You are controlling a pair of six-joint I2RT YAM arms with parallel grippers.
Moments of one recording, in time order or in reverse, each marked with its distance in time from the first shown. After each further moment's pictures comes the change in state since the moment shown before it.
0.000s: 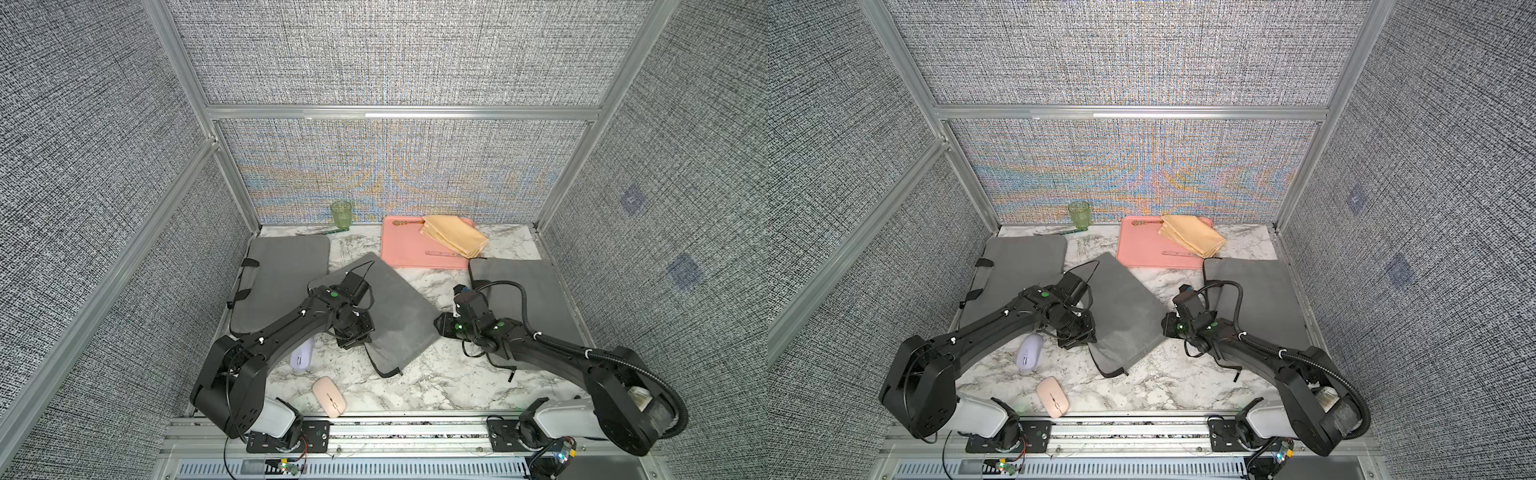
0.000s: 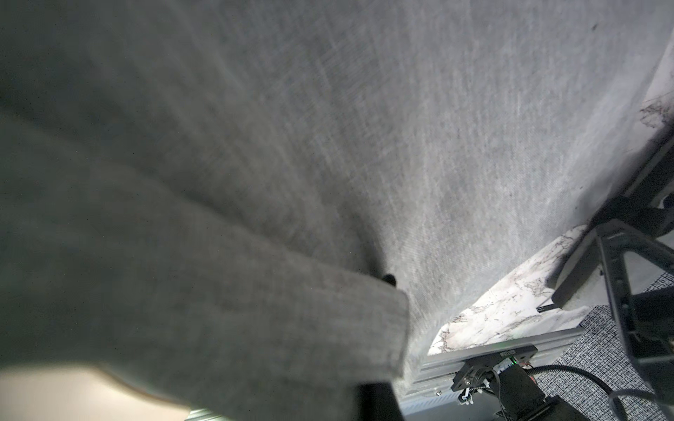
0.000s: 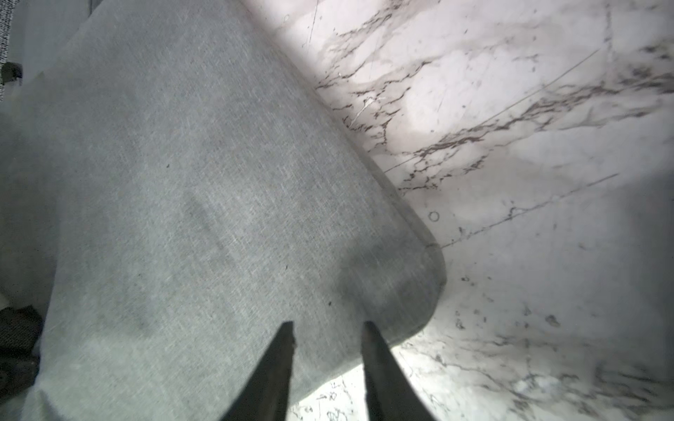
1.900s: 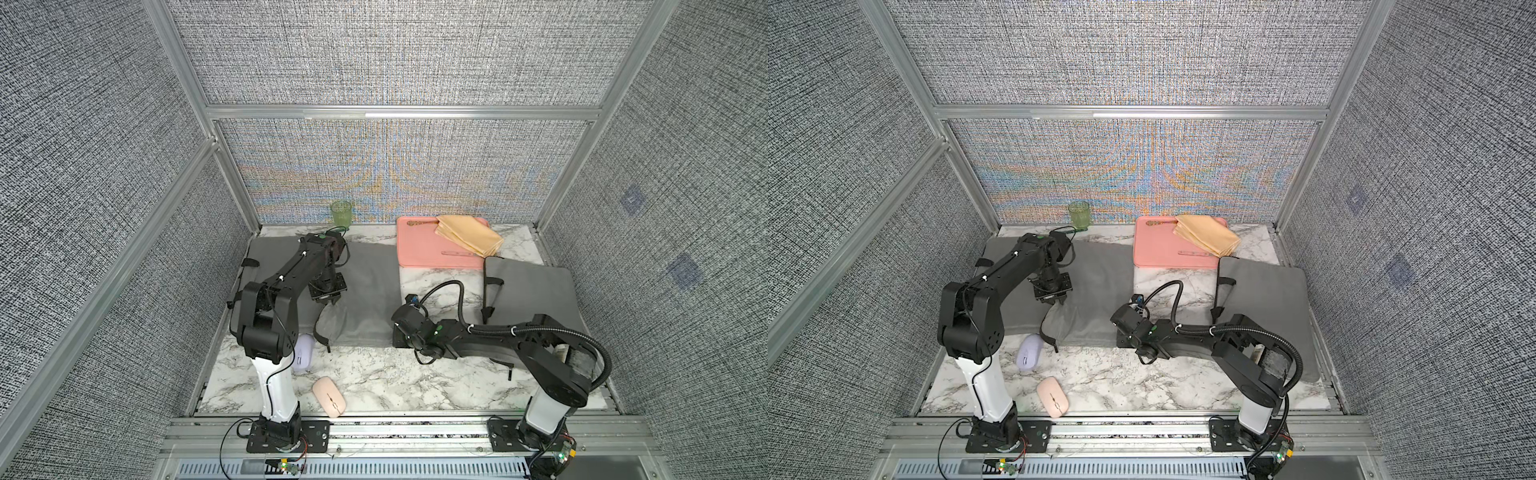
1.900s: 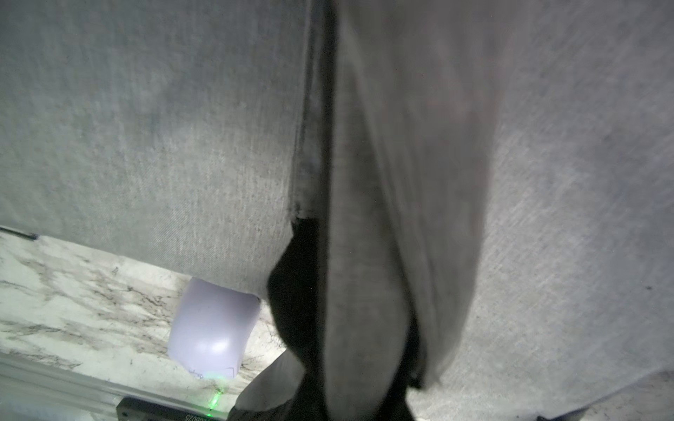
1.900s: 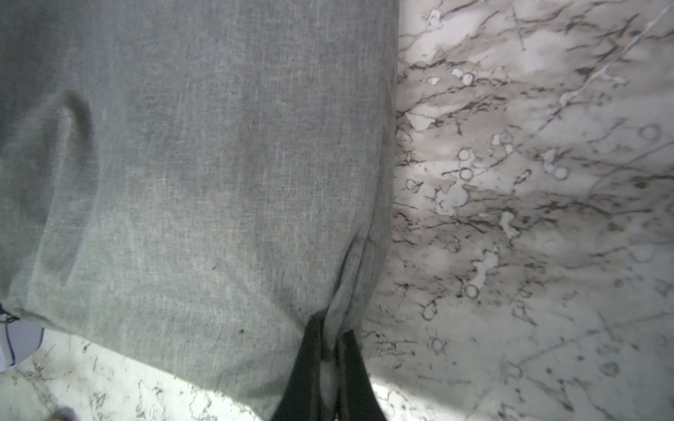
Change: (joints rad) left arm 0.307 0.509 0.597 -0.367 -0.309 0.290; right arm 0.381 0.382 0.287 0.007 0.206 0.201
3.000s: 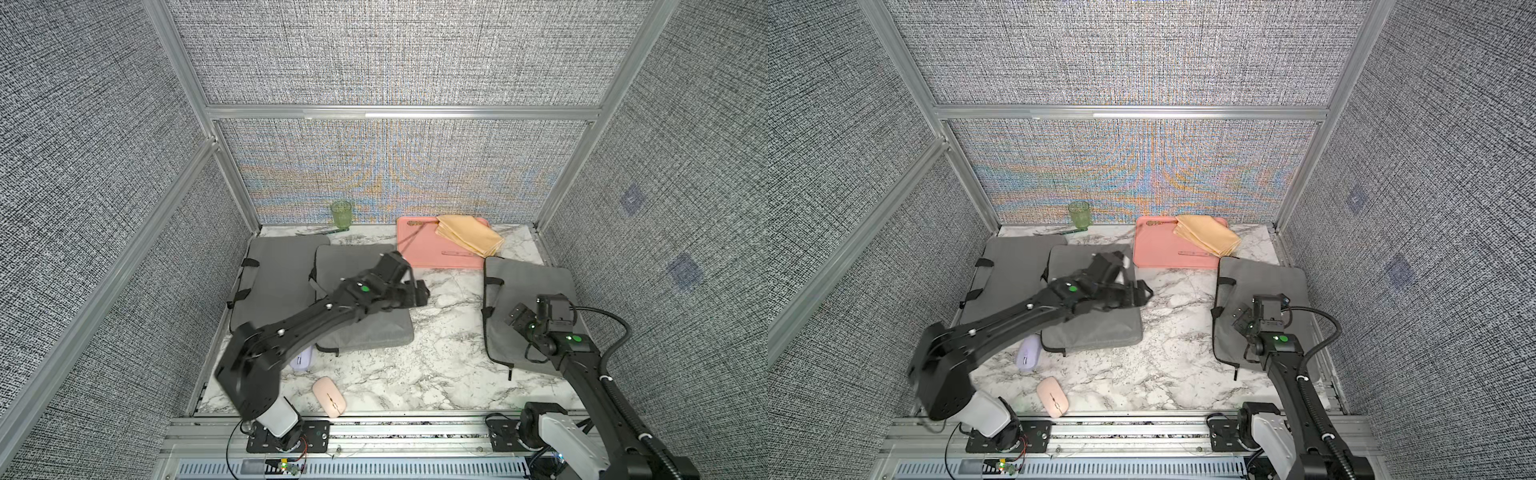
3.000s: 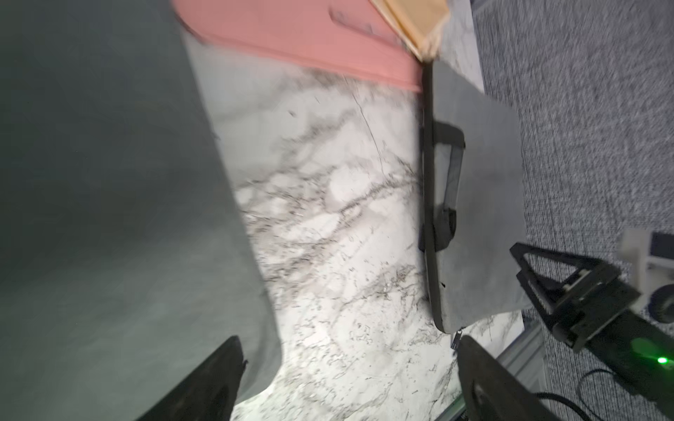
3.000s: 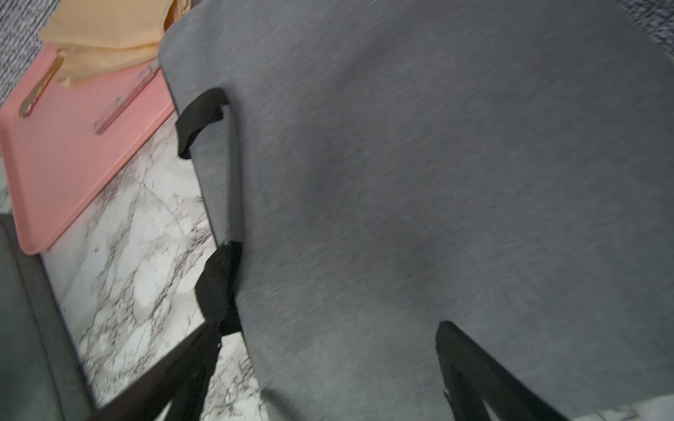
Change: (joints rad) left arm -0.565 -0.261 -0.299 0.849 0.133 -0.167; right arm -1.062 -0.849 -0.382 -0.405 -0.063 -0.207
